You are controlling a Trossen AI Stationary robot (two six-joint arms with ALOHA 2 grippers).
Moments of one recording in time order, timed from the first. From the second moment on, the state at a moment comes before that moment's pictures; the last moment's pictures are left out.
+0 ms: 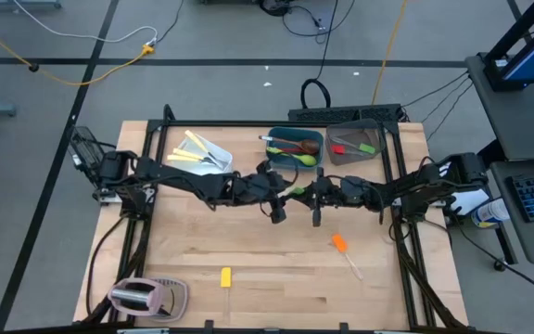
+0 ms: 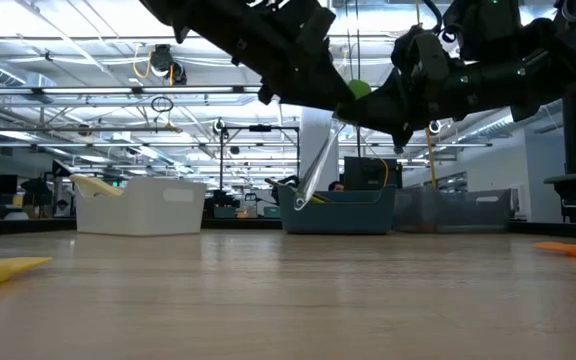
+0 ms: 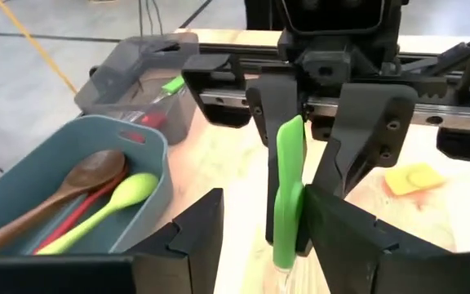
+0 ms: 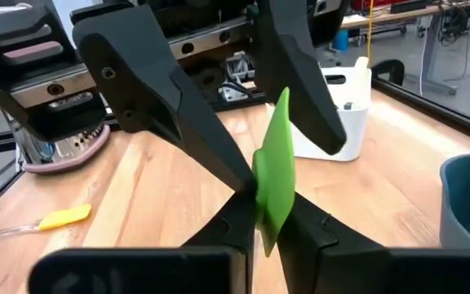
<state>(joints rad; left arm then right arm) -0.04 1.77 1.17 0.08 -0.30 -0.08 -0.01 1.45 0.38 0.96 0.09 0.17</state>
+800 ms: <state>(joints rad) -0.09 1.77 1.17 -0.09 -0.34 -0.10 -0.03 1.45 0.39 1.02 0.10 0.22</state>
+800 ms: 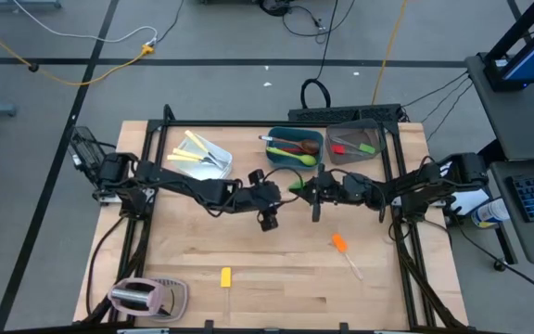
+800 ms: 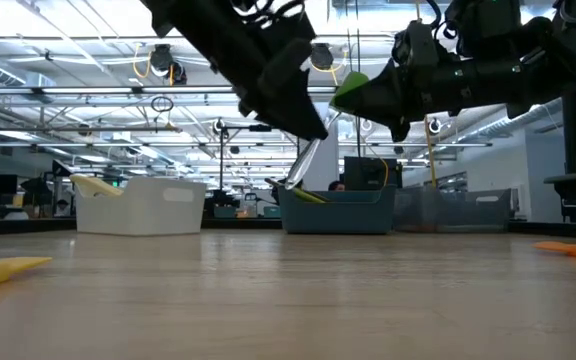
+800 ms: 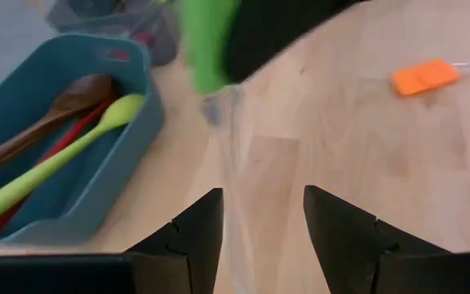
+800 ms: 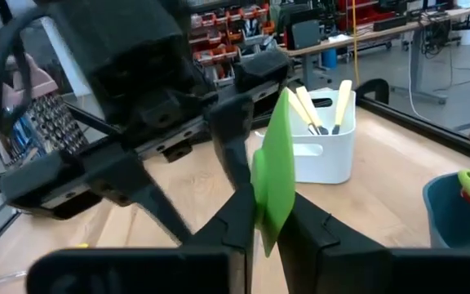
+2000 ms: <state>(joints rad) -0.08 1.77 1.17 -0.08 -0.24 -0.07 -0.03 1.45 0.38 1.19 -0.05 0.11</state>
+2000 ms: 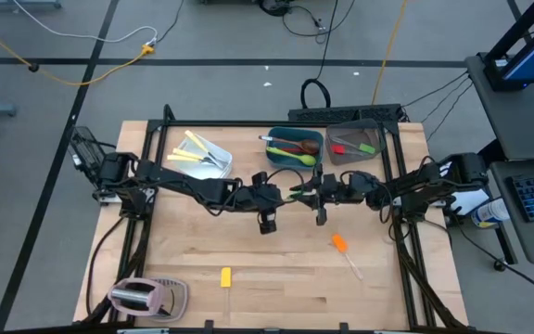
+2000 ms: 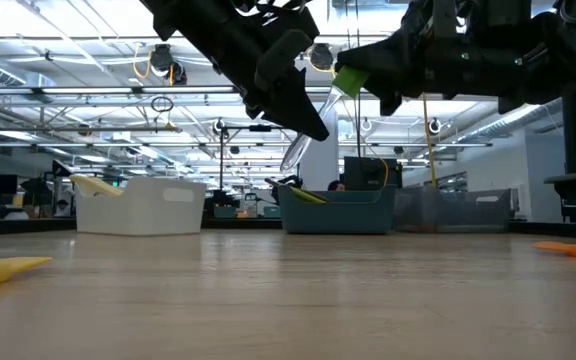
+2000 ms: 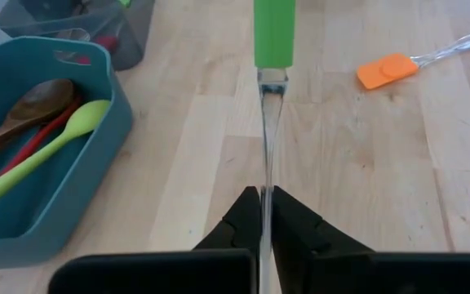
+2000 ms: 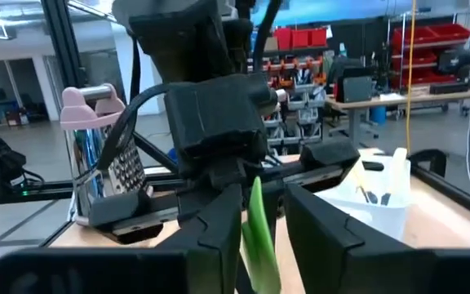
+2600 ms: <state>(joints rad) -0.09 1.77 1.17 -0.08 -0.27 -0.08 -0.03 1.44 0.38 1.20 -0.05 0.06</state>
